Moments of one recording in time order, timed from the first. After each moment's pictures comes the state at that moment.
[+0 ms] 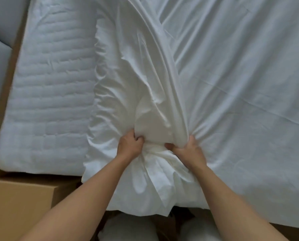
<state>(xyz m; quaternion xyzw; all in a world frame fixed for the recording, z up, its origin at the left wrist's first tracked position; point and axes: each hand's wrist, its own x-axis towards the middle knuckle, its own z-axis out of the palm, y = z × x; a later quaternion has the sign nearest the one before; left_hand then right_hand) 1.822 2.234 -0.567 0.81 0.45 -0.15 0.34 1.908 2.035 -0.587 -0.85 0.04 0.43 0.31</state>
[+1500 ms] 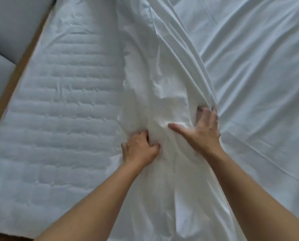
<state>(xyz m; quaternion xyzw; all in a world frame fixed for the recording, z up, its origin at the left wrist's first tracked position) 1.955 2.404 -0.590 0.87 0.40 -0.14 0.23 2.089 2.261 -0.565 -0.92 -0.09 0.23 0.31</state>
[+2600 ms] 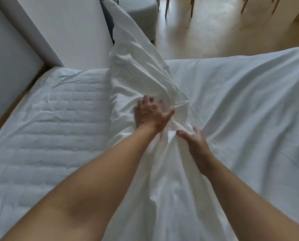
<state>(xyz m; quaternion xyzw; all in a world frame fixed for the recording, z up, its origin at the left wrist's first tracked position) 2.427 2.573 -0.581 0.94 0.28 0.03 0.21 2.423 2.398 -0.587 -0.71 0.02 0.31 0.63</state>
